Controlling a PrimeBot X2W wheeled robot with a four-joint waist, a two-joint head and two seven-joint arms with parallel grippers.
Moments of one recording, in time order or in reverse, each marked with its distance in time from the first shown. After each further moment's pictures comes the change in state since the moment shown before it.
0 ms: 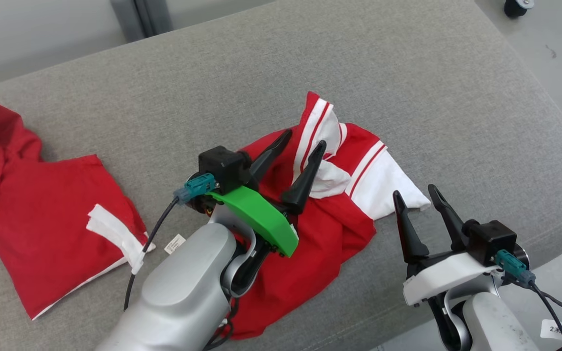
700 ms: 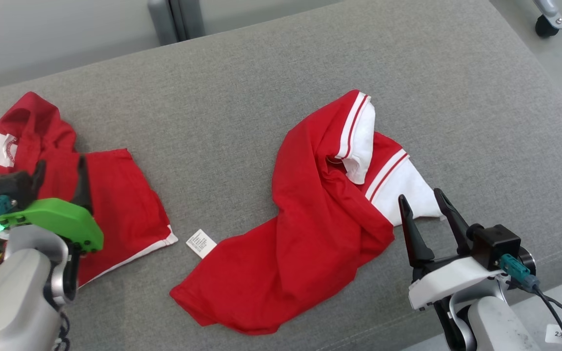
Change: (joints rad) left arm 0.148 0.356 0.342 0.076 0.088 0.241 0.049; right arm 0.019 0.000 -0.023 -0.005 -0.030 0.000 0.000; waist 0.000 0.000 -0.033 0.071
